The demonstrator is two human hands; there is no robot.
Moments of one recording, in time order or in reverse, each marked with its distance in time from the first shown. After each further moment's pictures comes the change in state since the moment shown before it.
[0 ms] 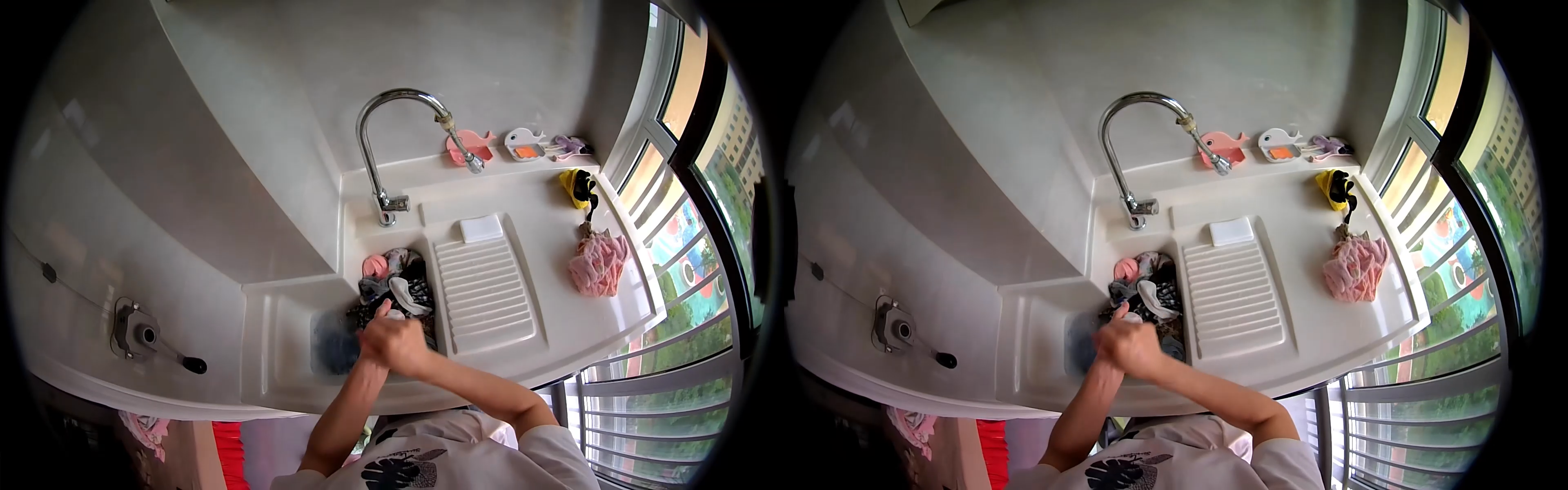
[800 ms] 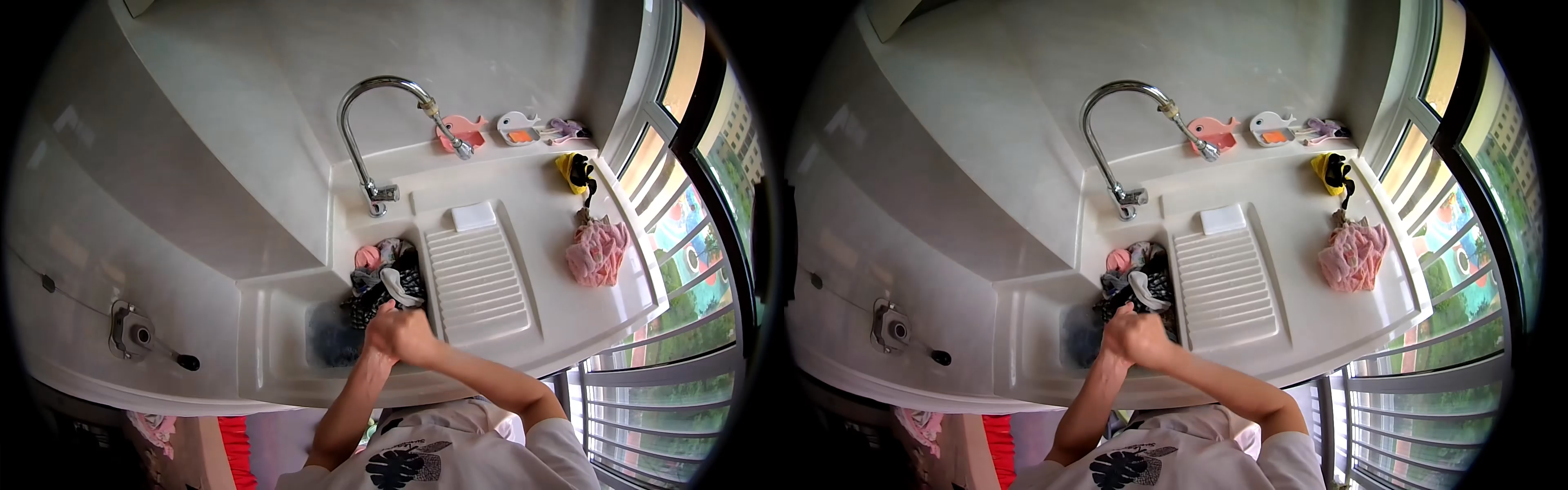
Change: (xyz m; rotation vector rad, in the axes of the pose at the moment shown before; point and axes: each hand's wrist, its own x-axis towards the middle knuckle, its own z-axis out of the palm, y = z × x) left_hand 0.008 -0.024 0.031 0.051 0.113 -0.009; right_hand -0.019 0.039 -0.014 0.111 0.051 -0.085
